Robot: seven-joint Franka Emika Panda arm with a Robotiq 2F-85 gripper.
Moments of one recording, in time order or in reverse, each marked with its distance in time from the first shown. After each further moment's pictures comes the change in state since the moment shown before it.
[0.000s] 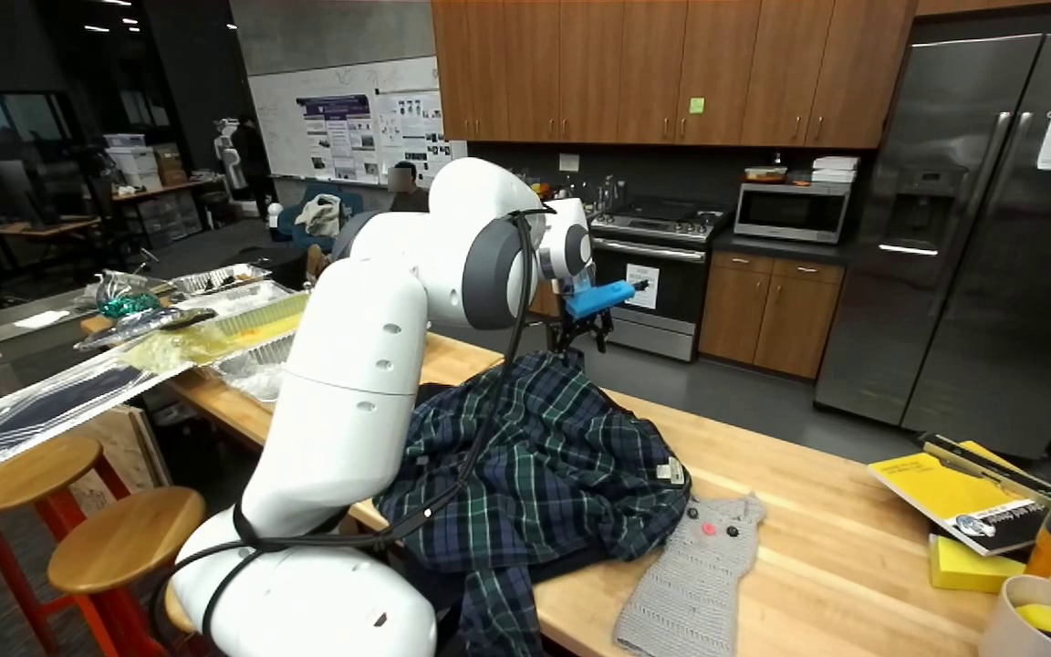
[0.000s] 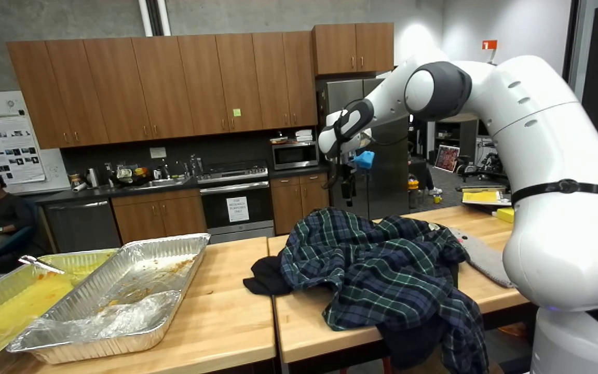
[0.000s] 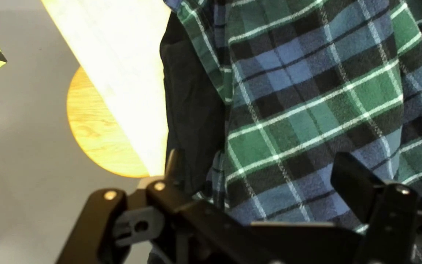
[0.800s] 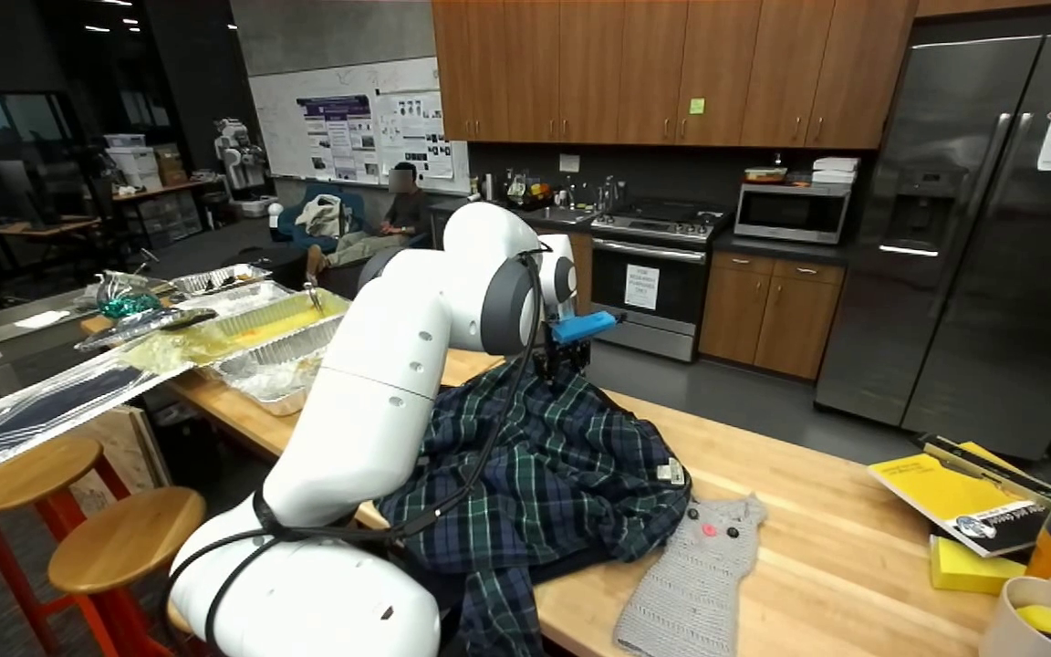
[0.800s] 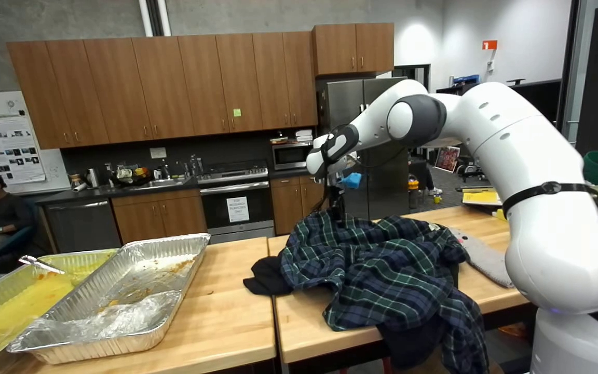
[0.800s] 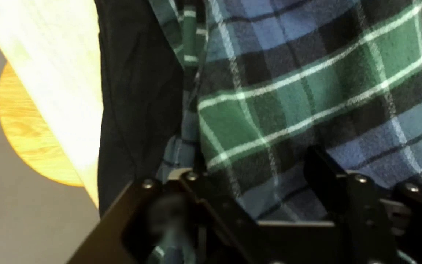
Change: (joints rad) arm 0.055 0.195 0.015 0.149 0.000 -0.069 0.000
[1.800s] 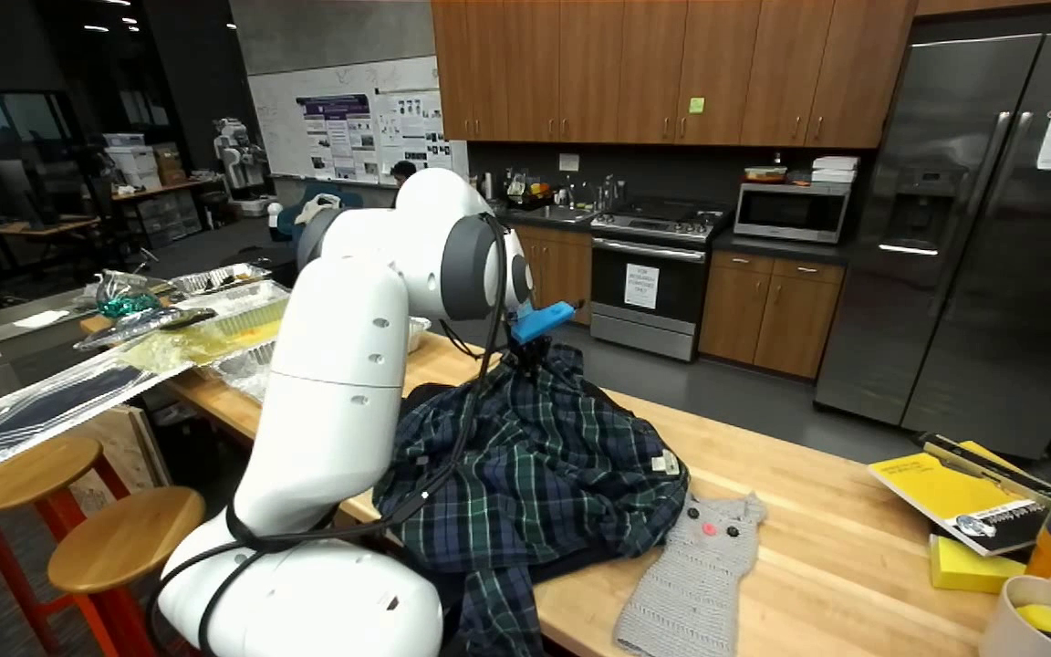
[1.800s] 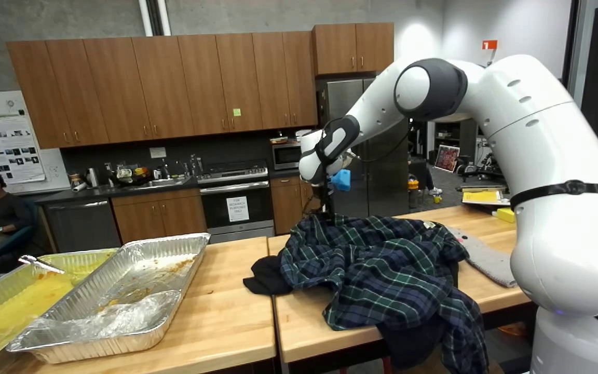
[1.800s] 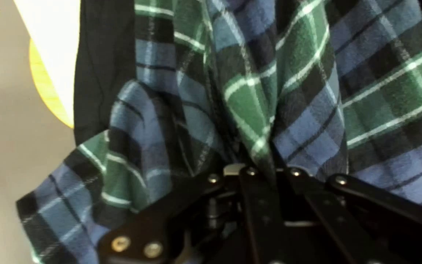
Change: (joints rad) arm 0.083 -0.213 0.010 -0.337 -0.101 0.254 0.107
